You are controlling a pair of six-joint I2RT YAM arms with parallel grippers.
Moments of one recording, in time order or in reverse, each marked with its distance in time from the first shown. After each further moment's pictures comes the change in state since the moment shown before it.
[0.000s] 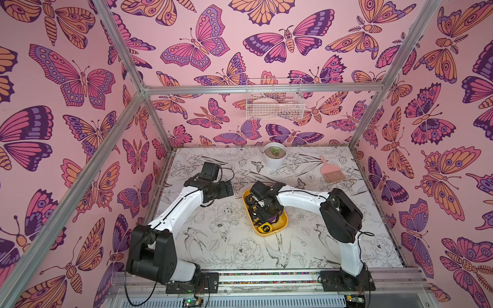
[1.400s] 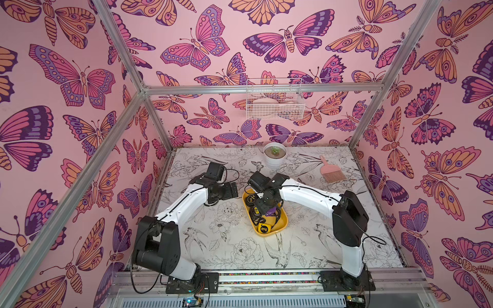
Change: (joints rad) left arm -0.036 0.076 0.023 0.004 0.066 0.004; right arm 0.022 -0.072 0.191 -0.170 0.076 -0.039
